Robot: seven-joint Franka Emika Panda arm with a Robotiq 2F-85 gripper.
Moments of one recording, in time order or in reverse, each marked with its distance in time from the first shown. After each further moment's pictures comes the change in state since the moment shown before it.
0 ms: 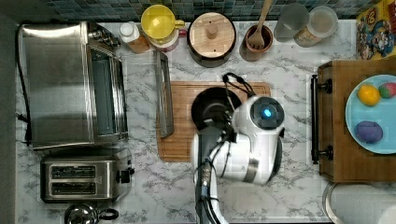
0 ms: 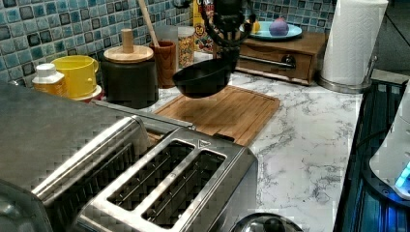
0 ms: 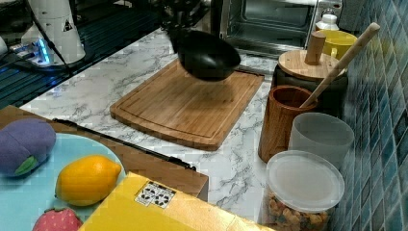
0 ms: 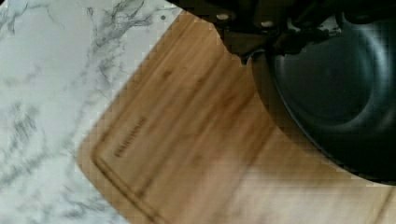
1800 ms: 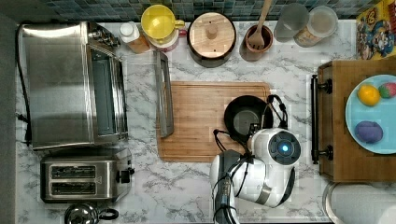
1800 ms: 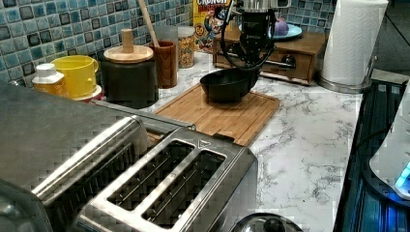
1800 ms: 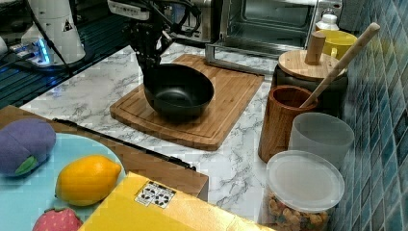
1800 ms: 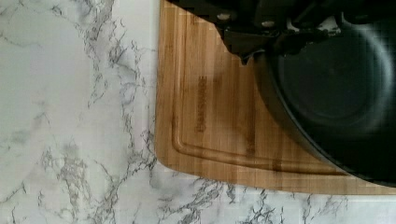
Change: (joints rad) arm -0.111 -0.008 -0.013 -0.199 -0.065 0.283 0.409
